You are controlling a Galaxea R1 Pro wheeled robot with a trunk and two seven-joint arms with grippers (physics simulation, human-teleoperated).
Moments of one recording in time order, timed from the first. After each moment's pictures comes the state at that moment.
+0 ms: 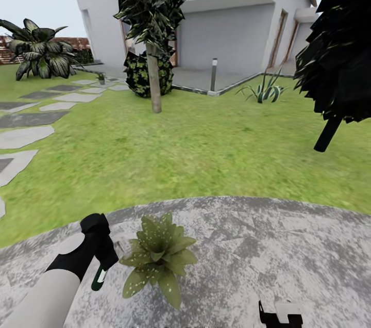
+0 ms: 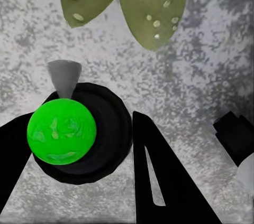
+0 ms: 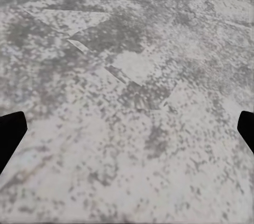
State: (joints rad) left arm -0.65 0.07 0.01 -0.91 -1.36 0.70 -1.33; right arm -0.36 -0.06 -0.26 -0.13 0.37 -0.60 -0.20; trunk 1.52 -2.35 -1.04
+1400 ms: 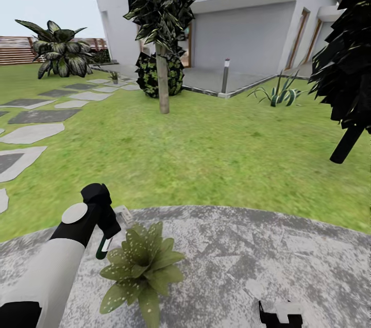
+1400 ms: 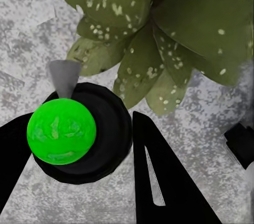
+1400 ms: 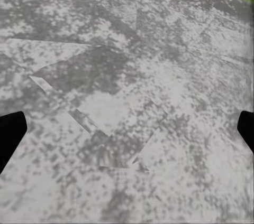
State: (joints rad) left arm -0.82 0.07 0.00 -0.97 -1.48 0.71 -1.53; right arm -0.36 -0.06 -0.26 -0.13 0.37 -0.60 -0.20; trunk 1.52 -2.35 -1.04
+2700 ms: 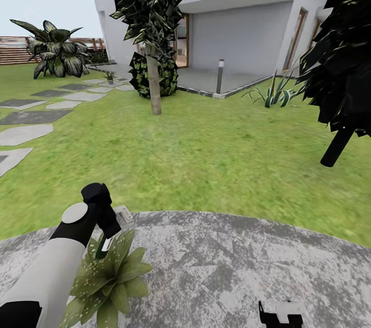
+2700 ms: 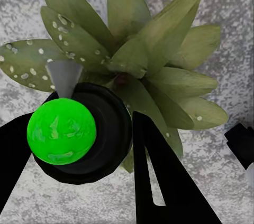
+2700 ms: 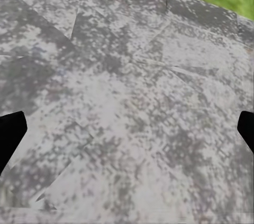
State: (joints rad) left arm -0.82 0.07 0.00 -0.97 -1.48 0.71 -1.53; right arm -0.36 -0.06 -0.26 -0.13 0.37 -0.59 -0.20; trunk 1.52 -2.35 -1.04
